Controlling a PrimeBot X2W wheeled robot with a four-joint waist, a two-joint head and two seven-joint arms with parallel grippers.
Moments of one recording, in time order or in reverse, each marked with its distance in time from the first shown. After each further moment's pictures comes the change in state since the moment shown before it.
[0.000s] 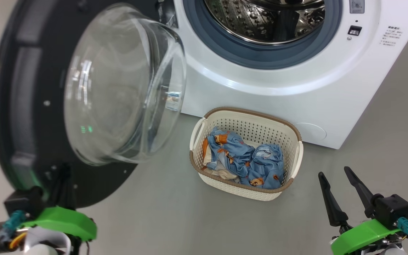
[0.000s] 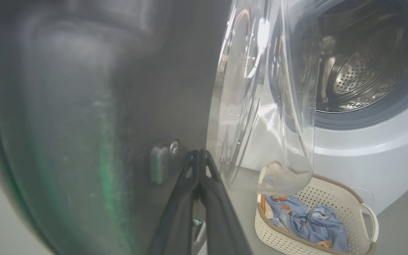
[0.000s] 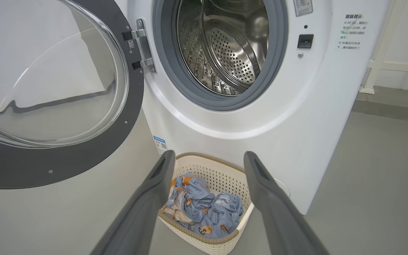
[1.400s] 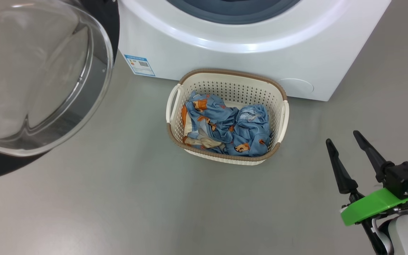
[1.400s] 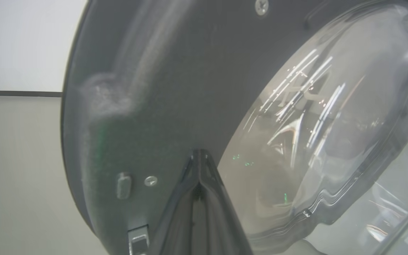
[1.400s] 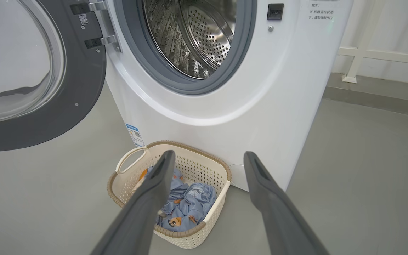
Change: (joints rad) left arm -0.257 0.005 0.543 0.284 0.054 -0.090 -0.029; right arm -0.134 -0.094 0.035 0.001 0.000 0.000 0.000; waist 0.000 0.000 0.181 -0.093
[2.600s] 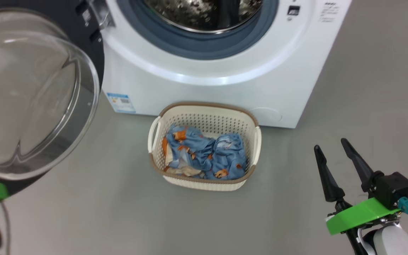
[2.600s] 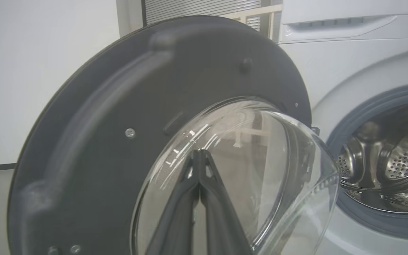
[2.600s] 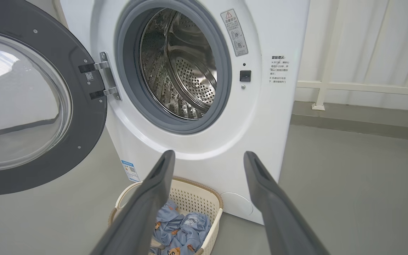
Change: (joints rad) left arm 0.083 -0.129 0.138 -0.246 0.316 -0.228 -0.001; right arm 0.032 0.094 -0.017 -0.043 0.000 0.000 0.000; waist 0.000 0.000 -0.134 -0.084
